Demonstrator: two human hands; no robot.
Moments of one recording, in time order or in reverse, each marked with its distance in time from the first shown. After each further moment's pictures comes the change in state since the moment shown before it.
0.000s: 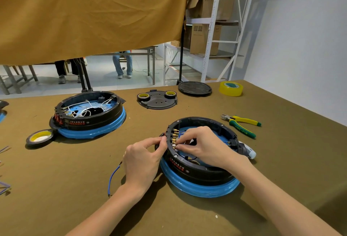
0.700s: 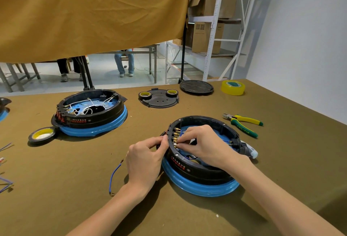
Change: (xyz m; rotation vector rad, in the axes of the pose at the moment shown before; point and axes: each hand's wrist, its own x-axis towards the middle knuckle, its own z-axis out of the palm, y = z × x) left_hand -0.005 0.003 0.003 -0.038 -0.003 0.021; right_hand 0.001 -0.003 0.003 -0.064 0.044 -0.069
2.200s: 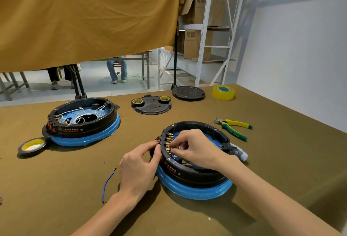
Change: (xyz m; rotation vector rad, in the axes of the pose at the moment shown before) left_hand 0.001 -0.009 -0.002 0.052 -0.055 0.067; right_hand 0.002 -0.003 -0.005 0.029 -0.006 0.065
